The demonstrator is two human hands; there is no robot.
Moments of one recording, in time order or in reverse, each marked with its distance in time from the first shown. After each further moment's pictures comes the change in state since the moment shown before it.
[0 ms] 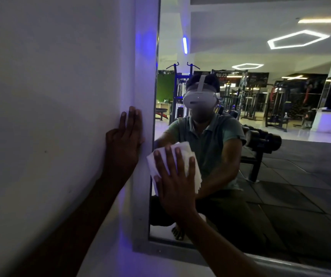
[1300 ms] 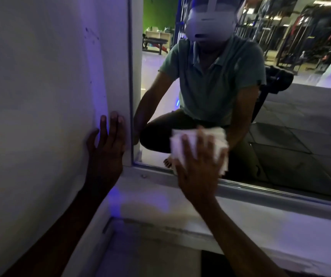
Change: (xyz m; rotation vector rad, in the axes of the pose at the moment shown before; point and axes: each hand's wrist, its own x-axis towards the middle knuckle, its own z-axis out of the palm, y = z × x) left_hand -0.232 0.042 0.077 0.080 -0.215 -0.089; right_hand -0.185 0.059 0.013 0.029 -0.155 0.163
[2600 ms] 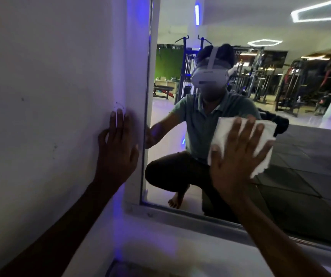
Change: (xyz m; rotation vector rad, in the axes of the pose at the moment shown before) left_hand 0.112 -0.001 -0.101 -0.062 0.115 -0.031; right_hand 0.135 0.036 -0.099 -0.138 0.143 0.302
